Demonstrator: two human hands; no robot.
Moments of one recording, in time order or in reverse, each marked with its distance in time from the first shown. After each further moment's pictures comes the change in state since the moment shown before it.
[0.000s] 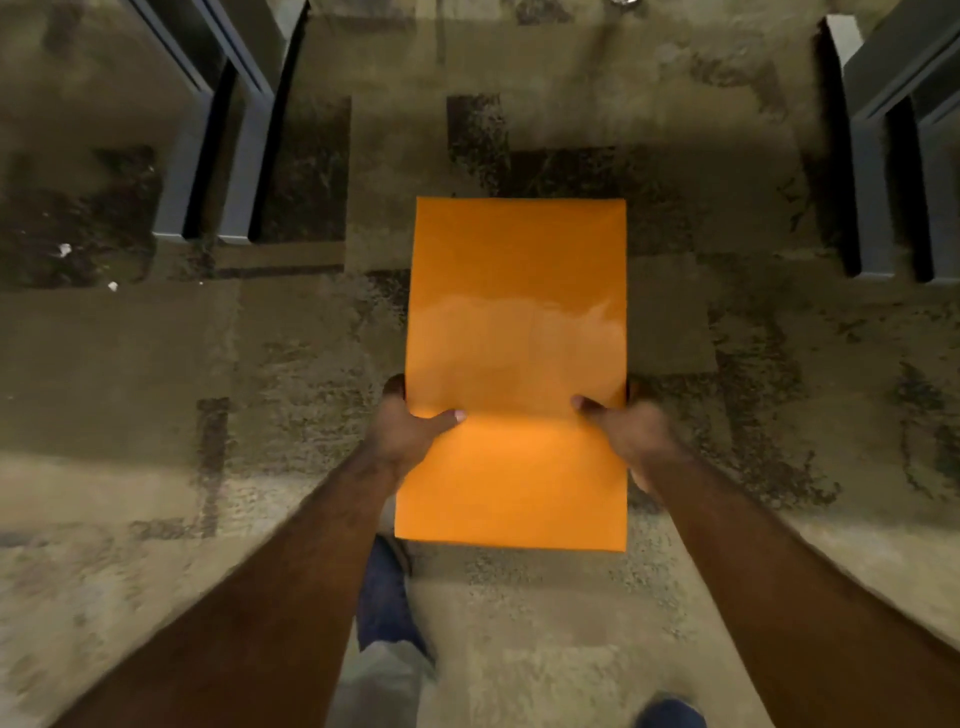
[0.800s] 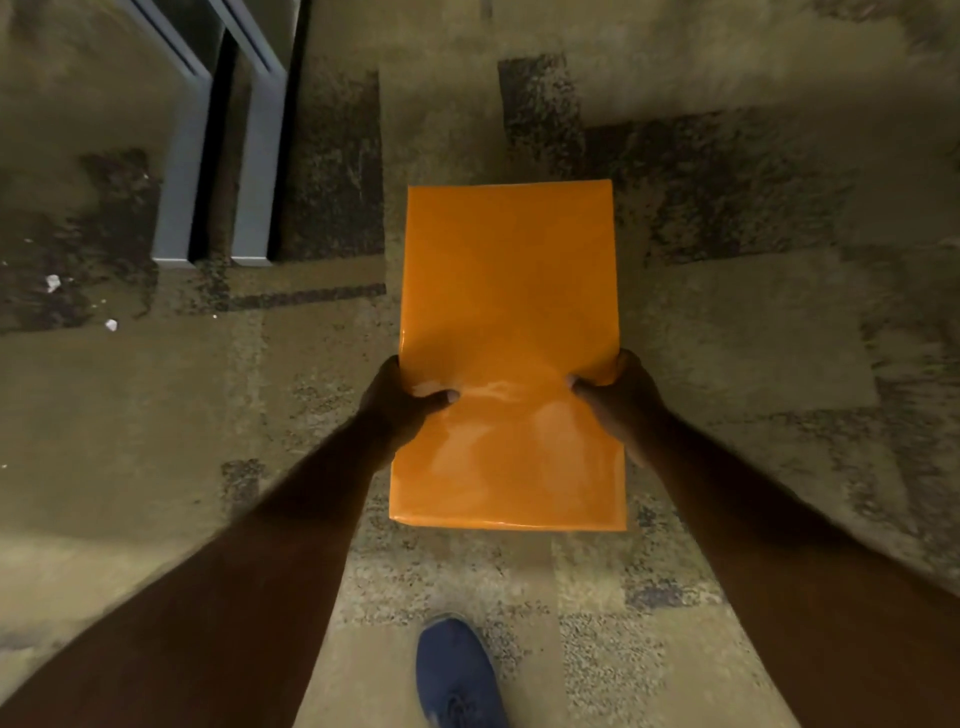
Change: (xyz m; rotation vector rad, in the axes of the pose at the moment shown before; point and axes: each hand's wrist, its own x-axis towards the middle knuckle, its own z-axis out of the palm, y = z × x) left_hand 0.206 -0.021 -0.092 0.164 -0.026 -0.038; right_hand 0.148 -0.038 0.171 -0.119 -0.037 -0.062
